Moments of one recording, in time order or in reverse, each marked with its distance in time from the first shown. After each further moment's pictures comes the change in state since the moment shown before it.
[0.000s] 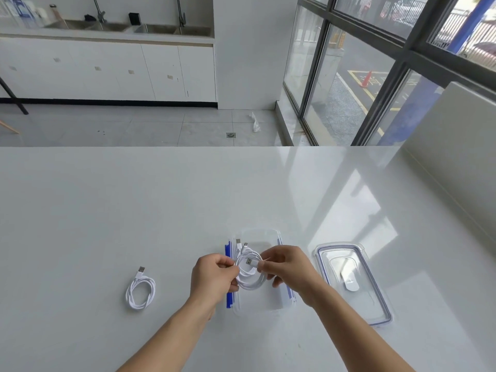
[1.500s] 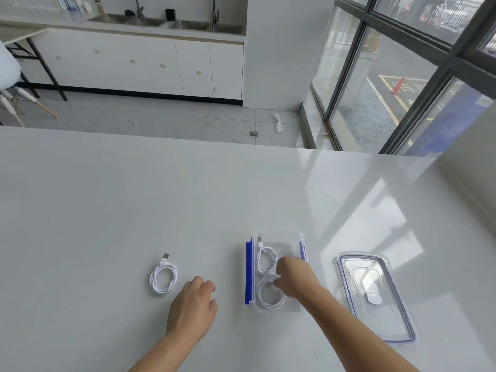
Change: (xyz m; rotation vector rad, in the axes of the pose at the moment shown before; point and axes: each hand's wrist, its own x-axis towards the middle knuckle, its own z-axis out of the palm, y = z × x) left_hand 0.008 -0.117 -0.062 0.976 0.108 0.395; right_hand 0.047 0.026 0.042 -1.121 -0.049 0.008
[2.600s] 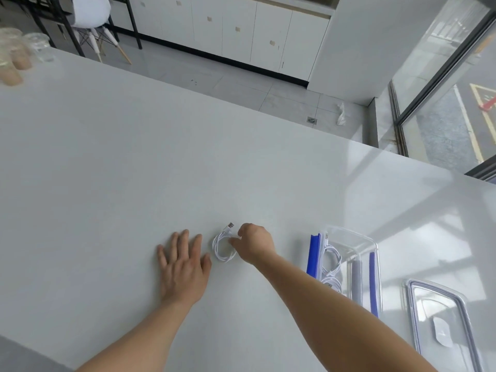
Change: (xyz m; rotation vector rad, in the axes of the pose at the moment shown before) left_hand -0.018 -0.135 0.003 0.150 0.162 -0.387; right_hand 0.047 -0.220 0.048 0.181 -0.058 -0.210
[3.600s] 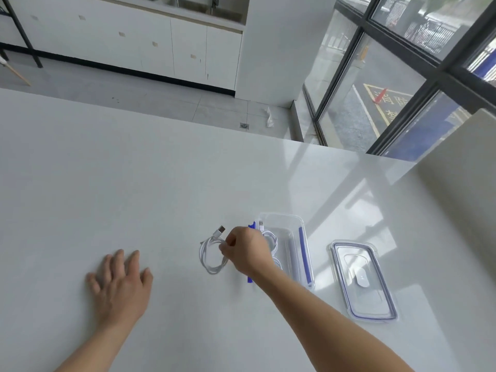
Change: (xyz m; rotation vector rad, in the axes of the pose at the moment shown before) left_hand 0.004 0.003 0.001 -0.052 -0.004 0.012; right_hand -0.098 0.067 -0.066 0.160 0.274 0.050
